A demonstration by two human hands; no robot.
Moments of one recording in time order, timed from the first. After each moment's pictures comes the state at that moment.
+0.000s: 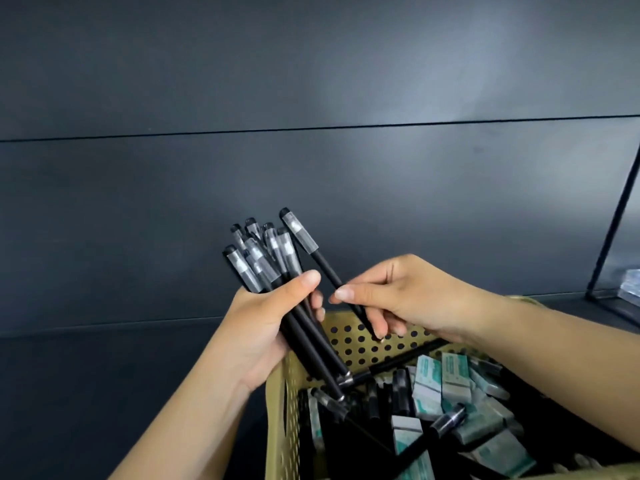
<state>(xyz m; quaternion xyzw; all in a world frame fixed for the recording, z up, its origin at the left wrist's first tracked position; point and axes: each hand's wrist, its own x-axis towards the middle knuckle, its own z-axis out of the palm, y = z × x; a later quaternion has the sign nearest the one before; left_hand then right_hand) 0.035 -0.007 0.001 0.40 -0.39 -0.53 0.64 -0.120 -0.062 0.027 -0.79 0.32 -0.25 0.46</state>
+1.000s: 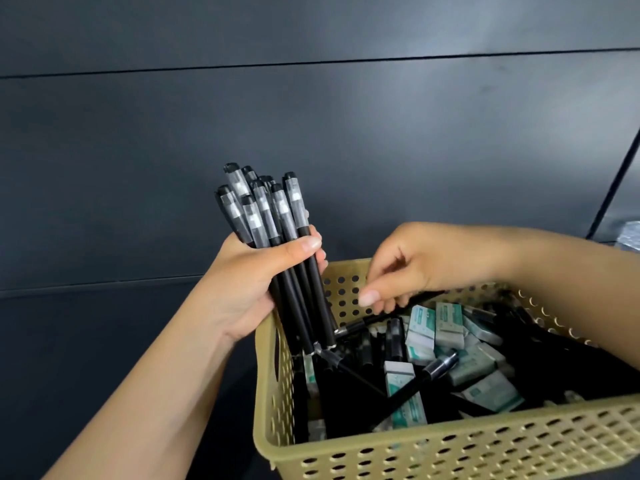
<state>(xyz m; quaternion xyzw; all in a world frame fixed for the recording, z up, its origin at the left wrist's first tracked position) 0.035 -0.005 -0.004 0.40 -0.47 -0.49 0.62 -0.137 -0.070 0.026 -0.91 0.29 -0.03 0.30</state>
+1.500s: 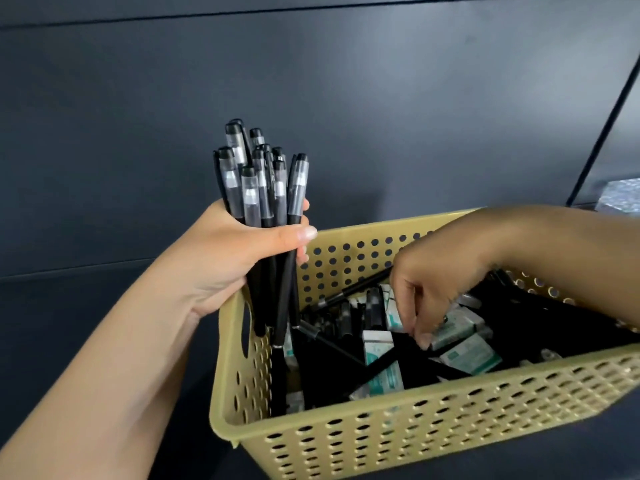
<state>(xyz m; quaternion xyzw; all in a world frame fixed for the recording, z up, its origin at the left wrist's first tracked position) 0.030 -0.011 -0.004 0.48 -0.56 -0.44 0.52 -0.160 -0.086 0.000 -0.88 0.31 0.28 0.24</state>
